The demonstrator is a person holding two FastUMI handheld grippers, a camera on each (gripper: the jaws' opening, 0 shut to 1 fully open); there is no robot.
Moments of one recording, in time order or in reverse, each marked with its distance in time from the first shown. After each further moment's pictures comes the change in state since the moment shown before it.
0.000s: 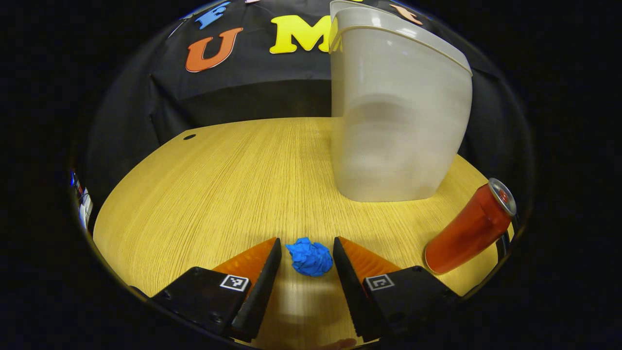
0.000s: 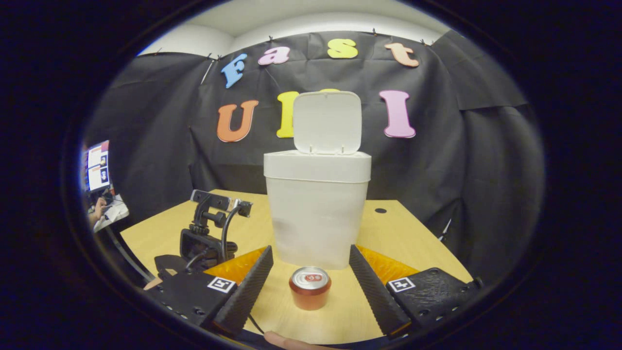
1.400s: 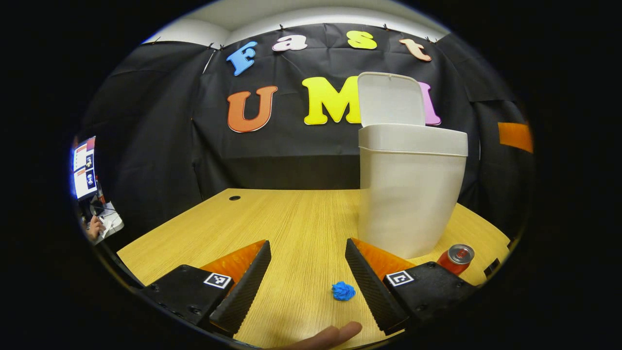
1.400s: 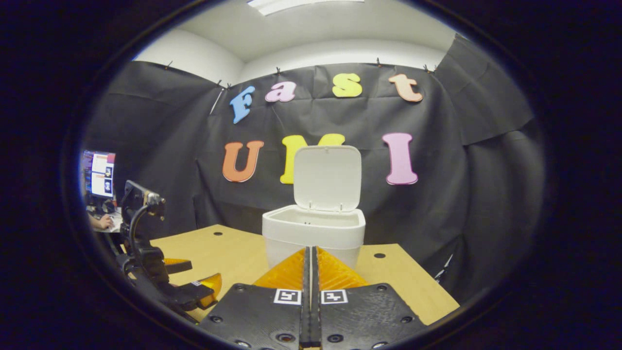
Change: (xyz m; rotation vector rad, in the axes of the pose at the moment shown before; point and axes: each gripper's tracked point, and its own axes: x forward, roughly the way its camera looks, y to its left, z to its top) left arm -0.074 0.021 0.086 -0.022 -0.391 0.174; right arm -0.016 -0.007 0.090 -0.056 -0.266 0.048
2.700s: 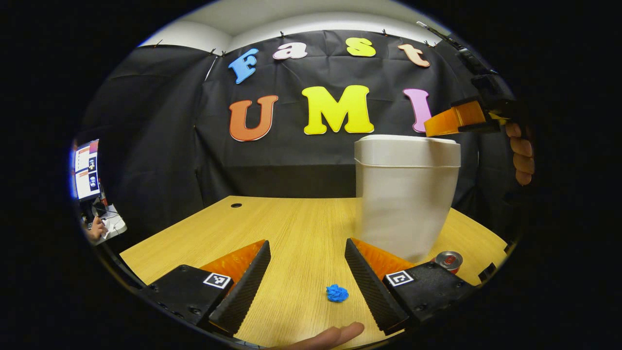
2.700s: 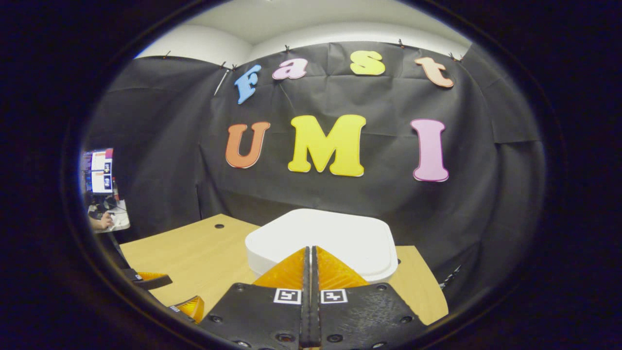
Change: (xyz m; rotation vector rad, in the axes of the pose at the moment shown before) left arm -0.008 0.001 0.013 -0.014 -0.053 0.025; right arm 0.130 0.010 0.041 -0.032 0.123 0.063
